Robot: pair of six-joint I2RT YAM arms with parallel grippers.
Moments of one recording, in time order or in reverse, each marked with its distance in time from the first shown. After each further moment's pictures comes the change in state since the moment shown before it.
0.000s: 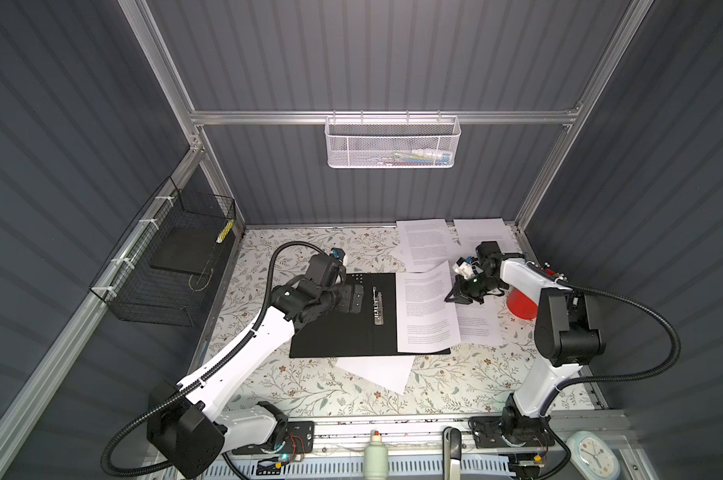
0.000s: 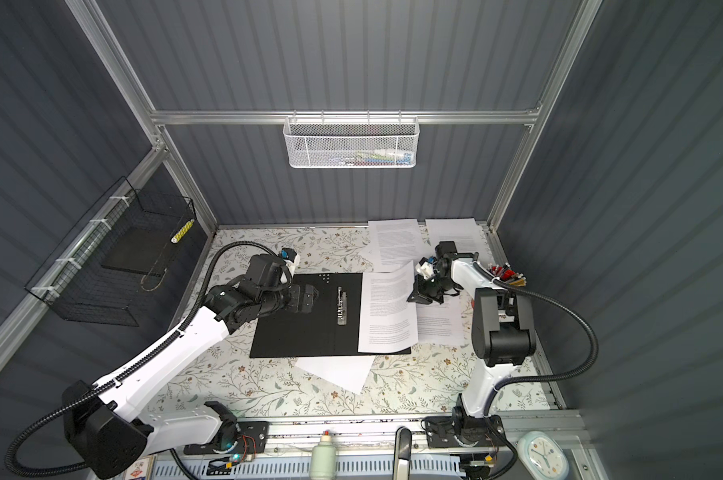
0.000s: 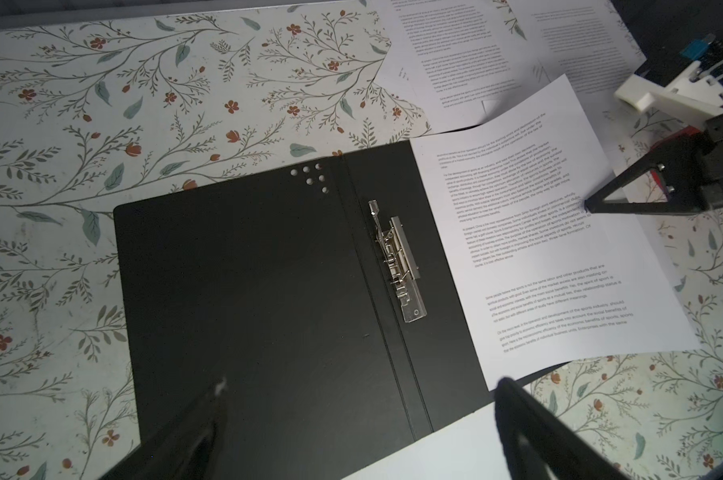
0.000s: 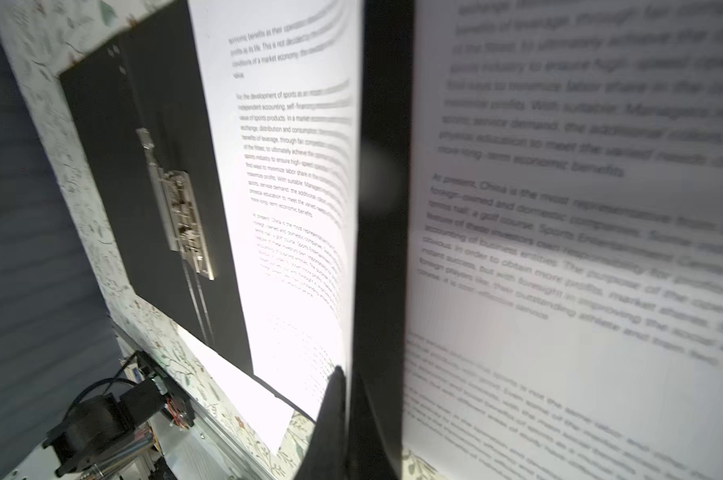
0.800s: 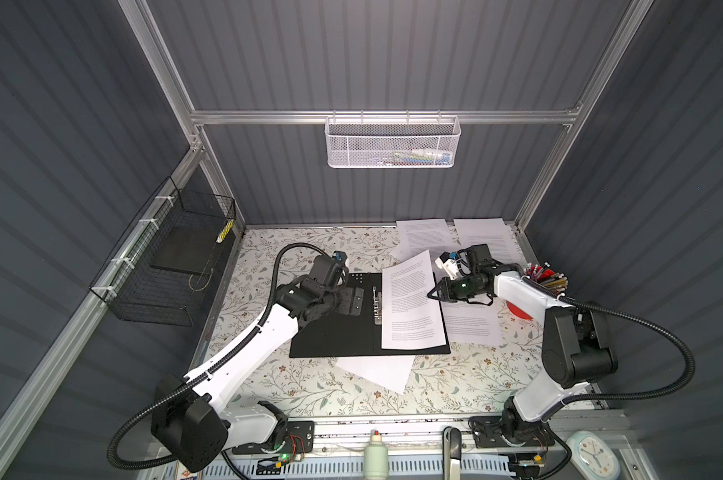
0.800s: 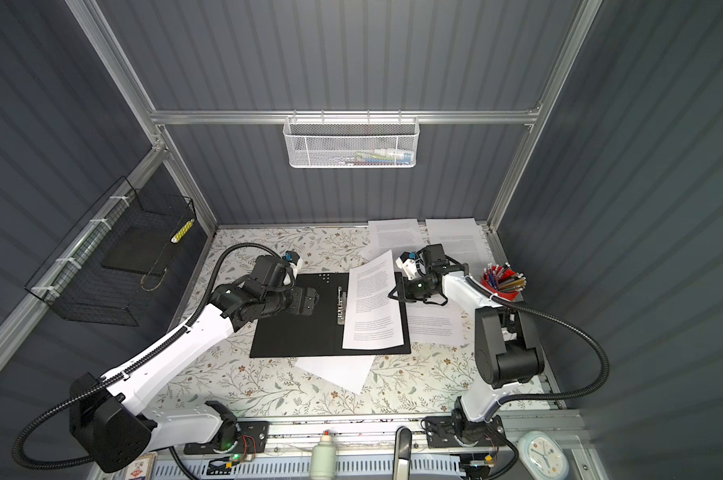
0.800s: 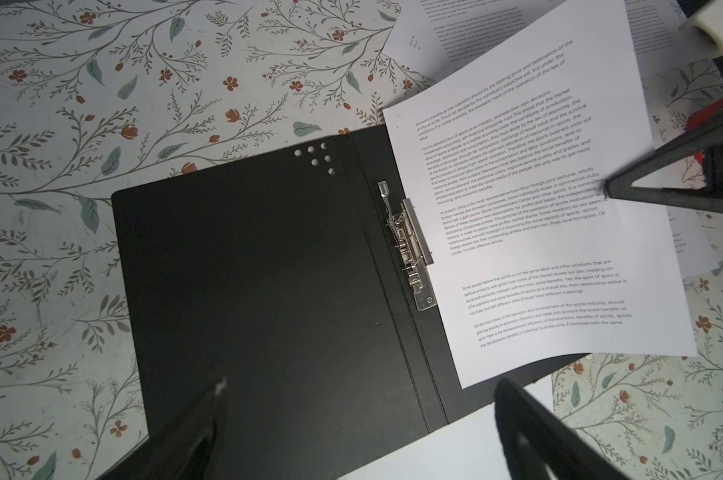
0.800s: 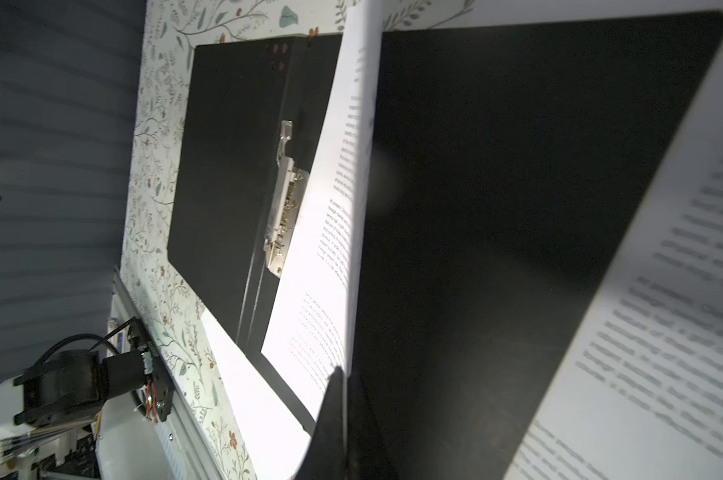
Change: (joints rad) left arm 0.000 0.029 -0.003 -0.011 -0.007 0.015; right arm 0.127 -0.190 -0.191 0.338 -0.152 -0.020
